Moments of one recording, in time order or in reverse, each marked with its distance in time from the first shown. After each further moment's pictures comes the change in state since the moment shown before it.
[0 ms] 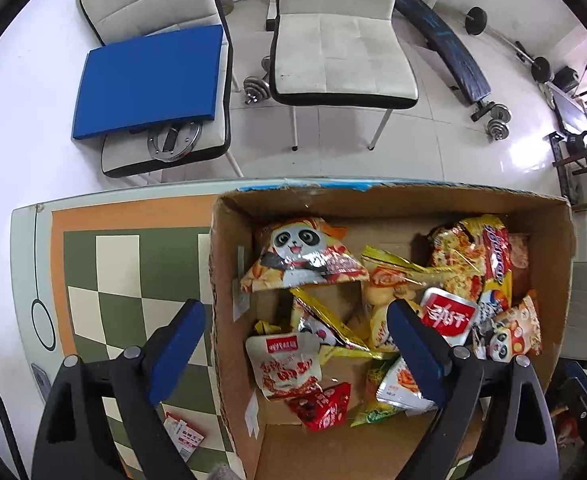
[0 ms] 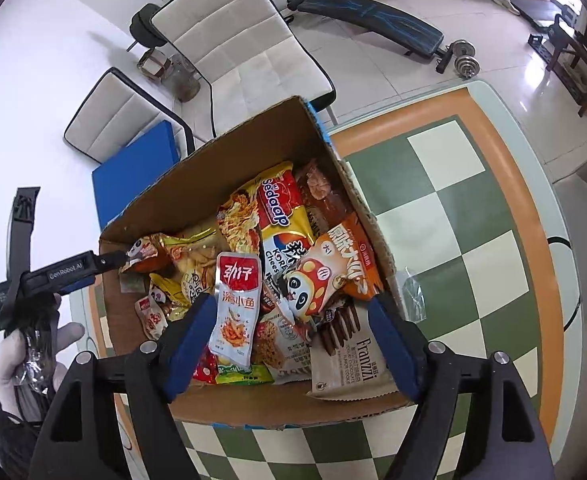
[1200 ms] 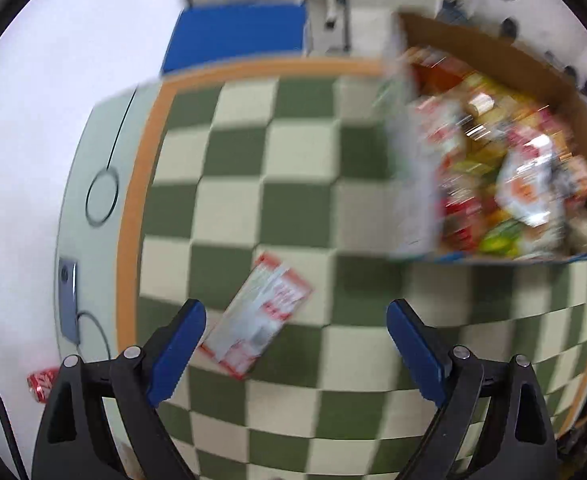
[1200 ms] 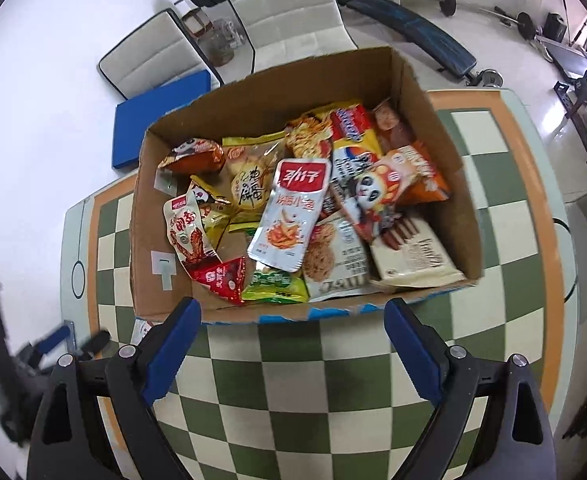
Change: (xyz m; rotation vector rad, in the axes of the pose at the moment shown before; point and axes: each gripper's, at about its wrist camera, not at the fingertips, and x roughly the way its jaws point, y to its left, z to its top) left arm -0.002 0.104 -0.216 -0.096 -0.043 0.176; right arm -0.009 0.076 -0.105 -0.198 0.030 -0.053
